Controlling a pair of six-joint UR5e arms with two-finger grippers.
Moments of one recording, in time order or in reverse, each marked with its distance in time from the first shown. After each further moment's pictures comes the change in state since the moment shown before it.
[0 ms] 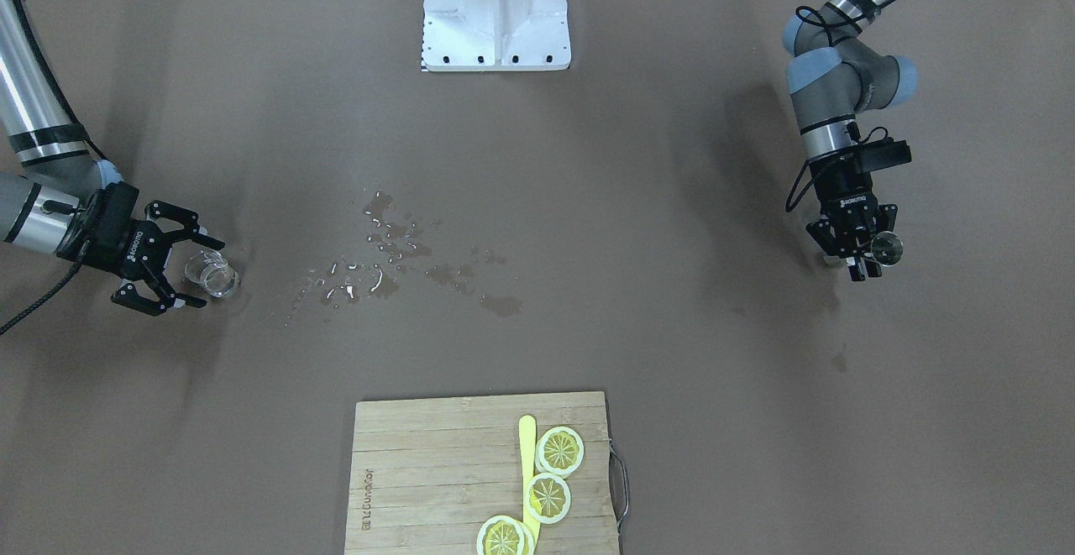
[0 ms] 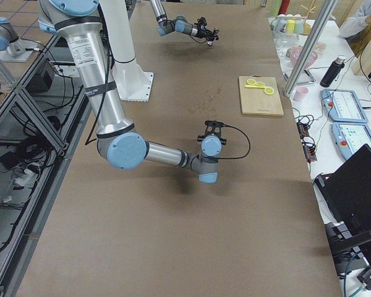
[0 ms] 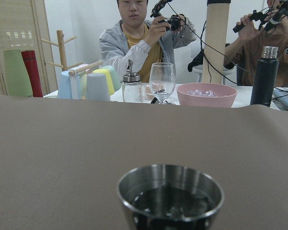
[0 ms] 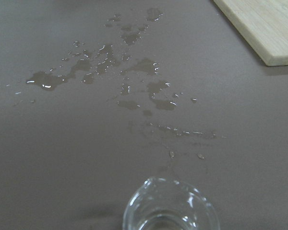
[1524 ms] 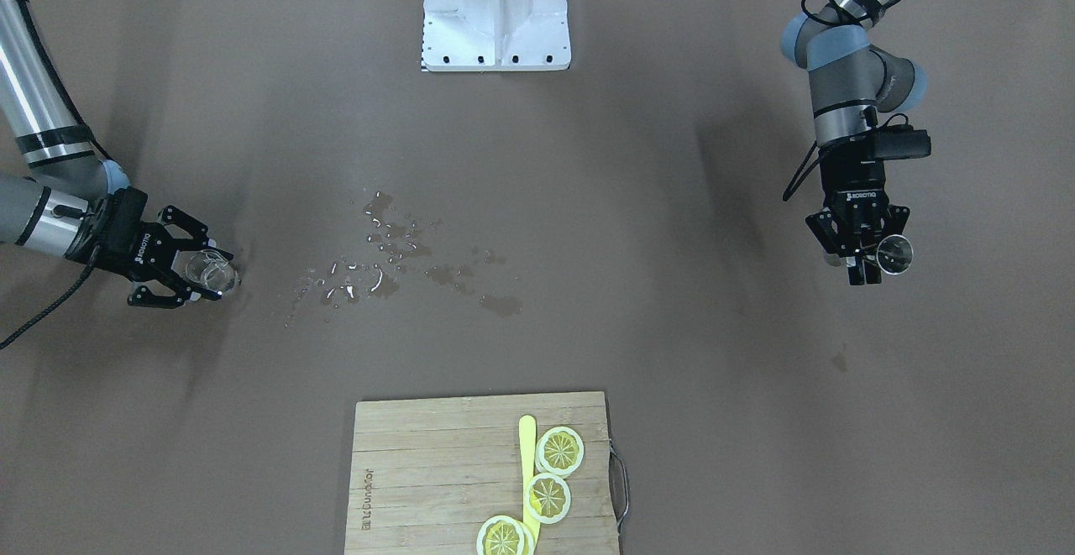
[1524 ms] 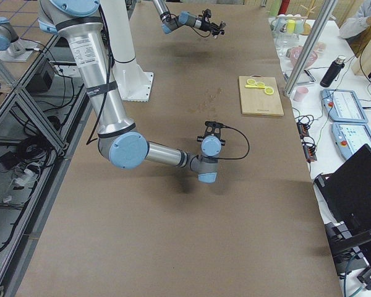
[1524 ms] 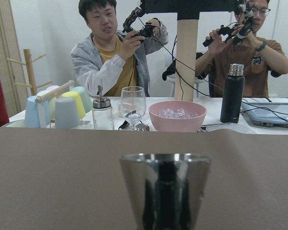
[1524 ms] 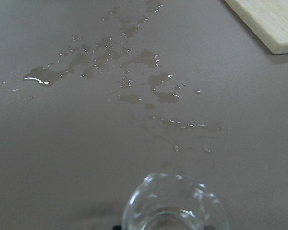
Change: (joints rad) left arm -0.100 -0.045 -0.090 -0.193 -0.120 0.306; right arm -0.013 0.006 -0.012 -0.014 -0.002 0.015
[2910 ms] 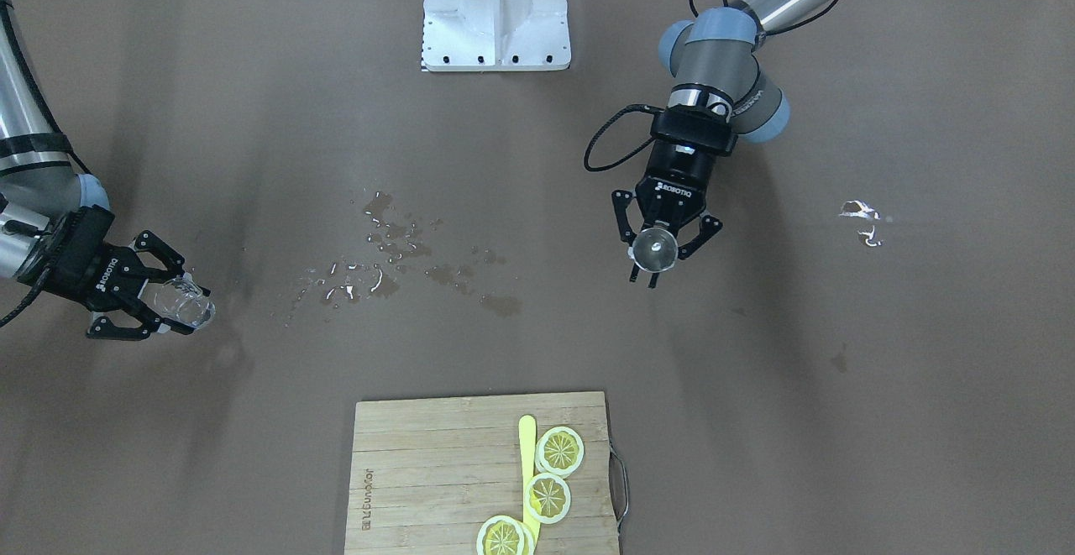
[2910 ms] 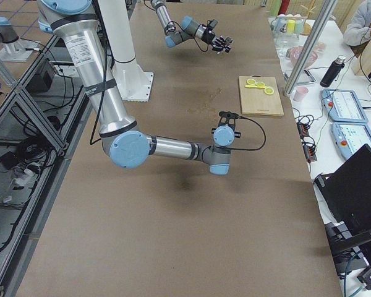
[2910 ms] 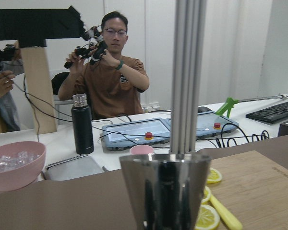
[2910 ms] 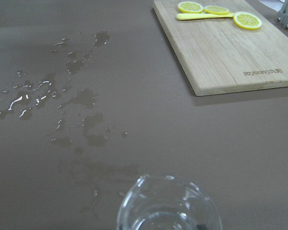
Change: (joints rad) left arm 0.047 -0.404 0.050 -0.062 -0.223 0.498; right arm 0.109 0.045 0.088 -0.157 -0.006 -0.021
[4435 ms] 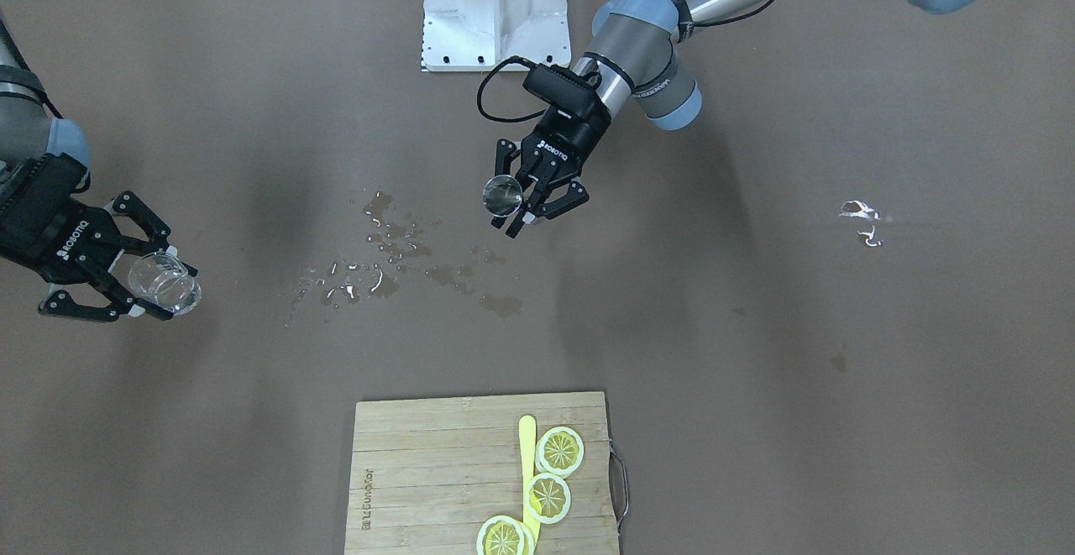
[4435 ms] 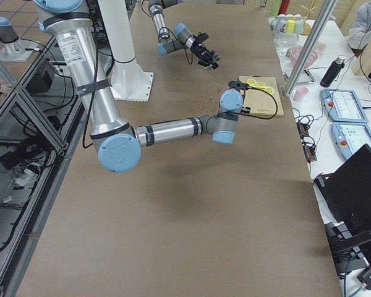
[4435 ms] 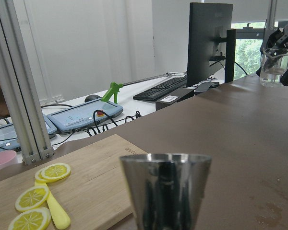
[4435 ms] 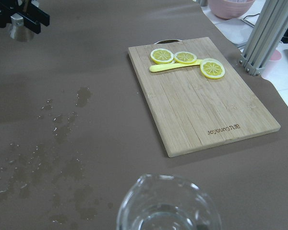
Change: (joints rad) left arm 0.105 -0.146 0.064 -0.072 -0.114 0.201; right arm 0.083 -0.044 0.444 -0.491 0.039 -0.016
